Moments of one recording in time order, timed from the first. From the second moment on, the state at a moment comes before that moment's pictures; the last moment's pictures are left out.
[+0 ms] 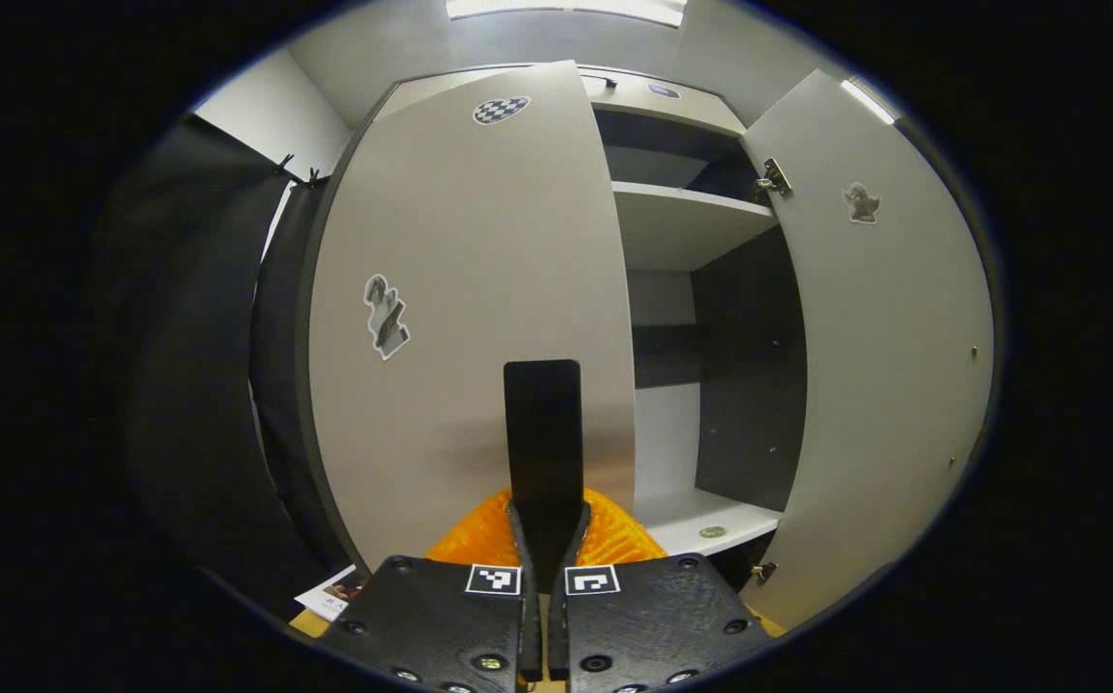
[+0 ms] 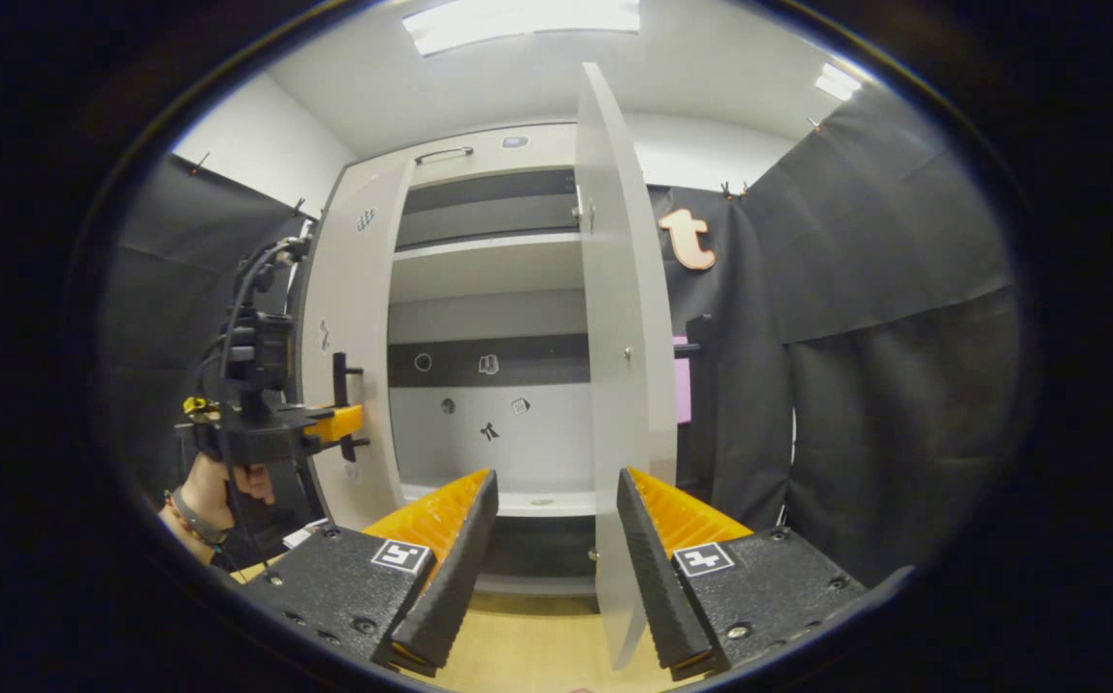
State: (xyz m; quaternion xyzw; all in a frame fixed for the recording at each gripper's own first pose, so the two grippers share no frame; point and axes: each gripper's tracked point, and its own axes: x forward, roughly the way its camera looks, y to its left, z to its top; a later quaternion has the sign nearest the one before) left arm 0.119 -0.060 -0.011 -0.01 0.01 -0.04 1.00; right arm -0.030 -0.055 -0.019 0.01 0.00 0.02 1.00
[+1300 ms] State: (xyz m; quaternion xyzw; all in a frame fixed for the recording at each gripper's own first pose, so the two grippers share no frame) left arm 0.029 0.121 -0.017 -0.02 0.00 0.02 1.00; right arm -0.013 -0.030 -0.021 0.01 0.00 0.02 1.00
